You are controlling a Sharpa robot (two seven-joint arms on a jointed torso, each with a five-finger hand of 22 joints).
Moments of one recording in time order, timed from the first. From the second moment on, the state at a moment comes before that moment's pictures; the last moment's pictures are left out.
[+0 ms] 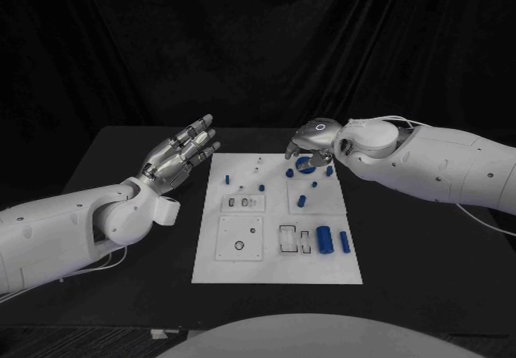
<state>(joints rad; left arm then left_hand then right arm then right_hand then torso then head) 1.18 -0.91 -0.21 1.48 0.00 0.10 0.68 1.44 0.24 -0.19 0.28 0.63 0.20 0.01 0.04 0.03 0.03 -0.03 0.05 0.02 0.01 0.05 0.03 0.01 0.16 0.00 0.16 0.00 0.00 1.32 -0.59 -0.21 1.16 -1.84 -0.20 0.11 1.46 -0.11 0.13 0.13 0.15 0.89 0.02 0.08 0.07 1.03 0.07 0.11 0.06 1.45 -0.04 1.02 0.62 0.12 1.37 0.06 1.27 1.05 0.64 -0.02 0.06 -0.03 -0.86</state>
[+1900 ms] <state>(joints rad) 1.18 -0.89 -0.21 1.44 0.00 0.15 0.63 1.48 0.24 -0.15 0.26 0.67 0.21 0.02 0.04 0.03 0.04 -0.01 0.08 0.02 0.02 0.06 0.03 0.01 0.16 0.01 0.18 0.00 0.01 1.24 -0.46 -0.21 0.92 -1.80 -0.27 0.23 1.47 -0.09 0.26 0.15 0.20 1.04 0.09 0.10 0.11 1.14 0.06 0.07 0.06 1.45 -0.05 1.10 0.75 0.10 1.38 0.06 1.30 1.13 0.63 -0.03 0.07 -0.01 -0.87</state>
